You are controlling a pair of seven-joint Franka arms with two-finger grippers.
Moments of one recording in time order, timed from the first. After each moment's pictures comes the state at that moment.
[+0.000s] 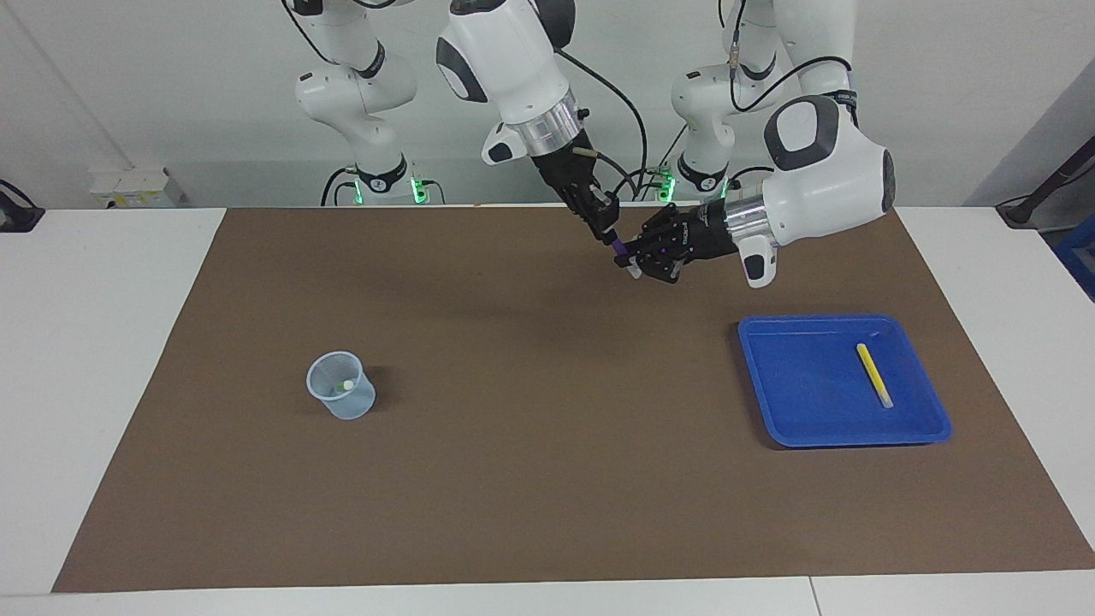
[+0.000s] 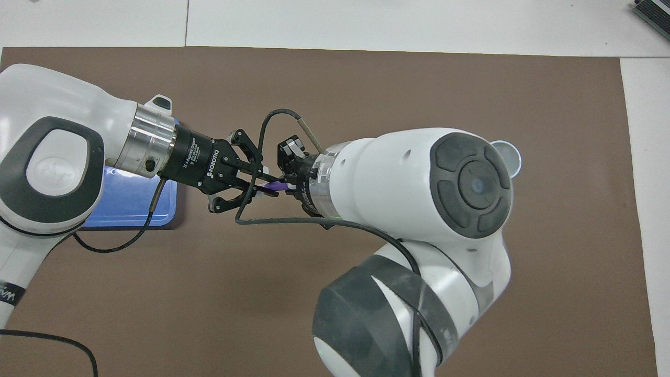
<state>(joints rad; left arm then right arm) 0.14 0.14 -0.43 -1.76 -0.88 1.74 -1.36 0.36 0.18 0.29 -1.55 0.25 2.12 1.55</state>
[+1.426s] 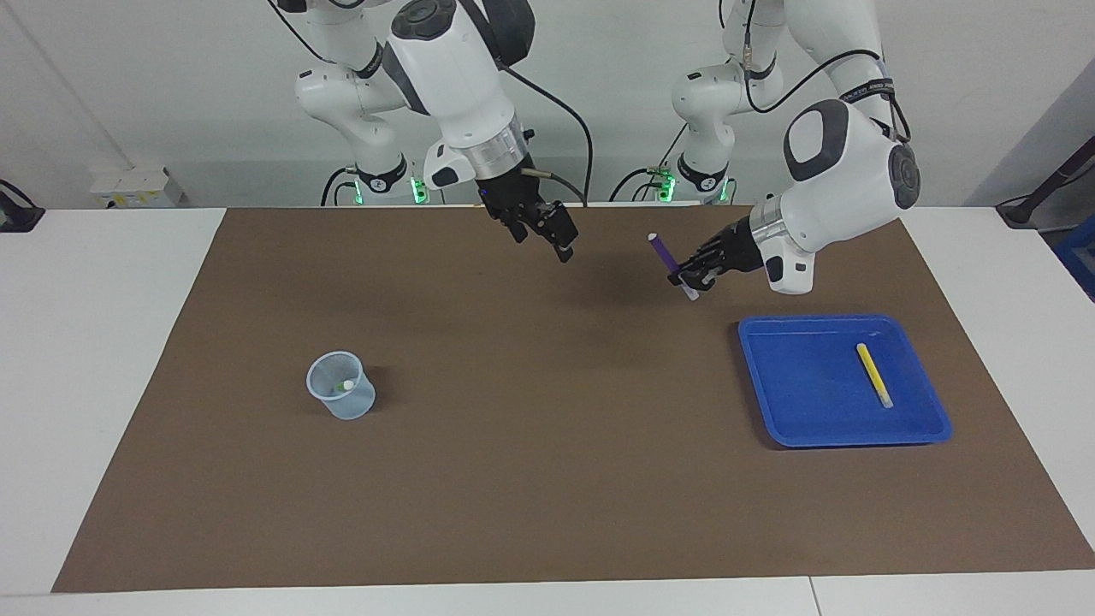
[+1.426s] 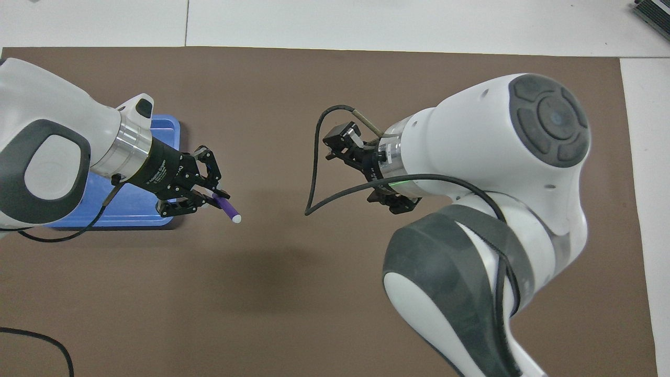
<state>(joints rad) 0.19 0.14 -0.41 -1.78 -0.46 1.69 -0.89 0.22 0.16 0.27 -1.55 0.24 1.92 1.15</state>
